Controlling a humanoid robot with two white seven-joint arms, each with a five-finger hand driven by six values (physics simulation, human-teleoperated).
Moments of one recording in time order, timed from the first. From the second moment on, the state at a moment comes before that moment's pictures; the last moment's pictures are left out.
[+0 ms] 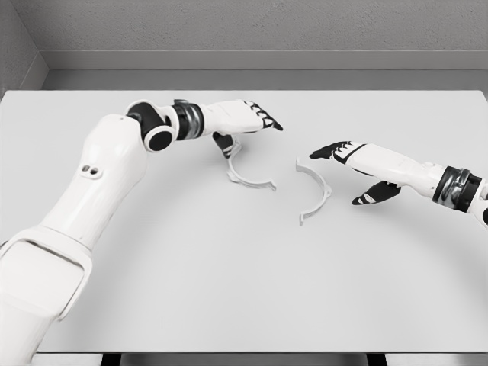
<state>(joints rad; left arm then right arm) -0.92 0.06 -0.56 -0.81 -1.00 -0.61 -0.48 -0.38 -0.63 0.32 -1.38 0.29 -0.61 0.58</state>
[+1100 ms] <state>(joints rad) -0.57 0.90 -0.46 -1.61 -0.24 -0.61 -0.61 -0.74 -0.40 0.44 -1.19 0.30 -0.61 0.61</state>
